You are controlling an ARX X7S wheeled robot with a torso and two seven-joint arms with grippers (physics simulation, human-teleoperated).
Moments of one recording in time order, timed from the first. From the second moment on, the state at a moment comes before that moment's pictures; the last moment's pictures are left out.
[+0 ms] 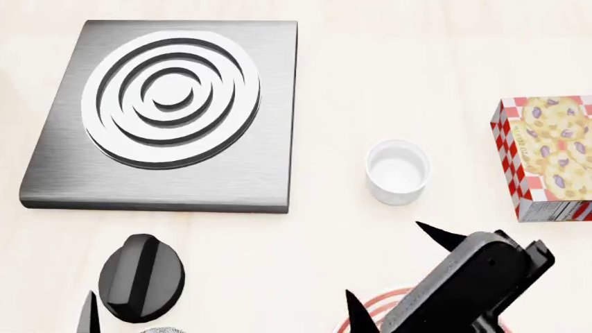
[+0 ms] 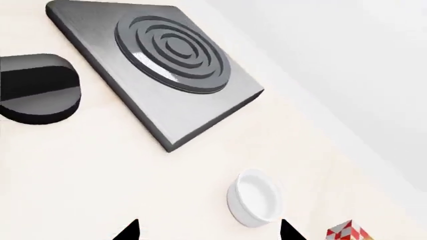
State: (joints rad) left arm 0.18 -0.42 0.29 0.77 -0.22 -0.22 -0.46; right arm 0.46 1.06 -0.49 -0.76 0.58 0.66 0.14
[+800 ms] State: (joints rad) left arm 0.16 -0.43 0.31 0.74 -0.20 -0.21 -0.46; right arm 0.27 0.81 -0.24 -0.50 0.54 0.16 0.39
